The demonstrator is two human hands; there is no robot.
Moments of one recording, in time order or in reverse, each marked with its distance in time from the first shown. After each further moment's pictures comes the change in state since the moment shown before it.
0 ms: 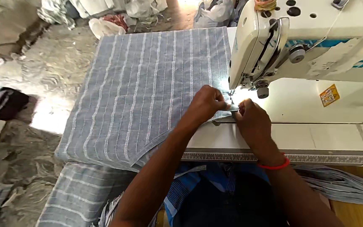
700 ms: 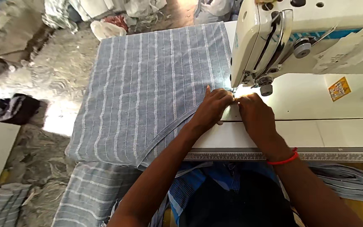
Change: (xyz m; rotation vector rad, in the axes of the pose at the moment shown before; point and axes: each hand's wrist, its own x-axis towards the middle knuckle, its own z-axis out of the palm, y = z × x) left_hand 0.017 -0.053 0.050 0.292 0.204 0.615; right_hand 0.012 0.014 0.010 -0.133 0.039 -0.280
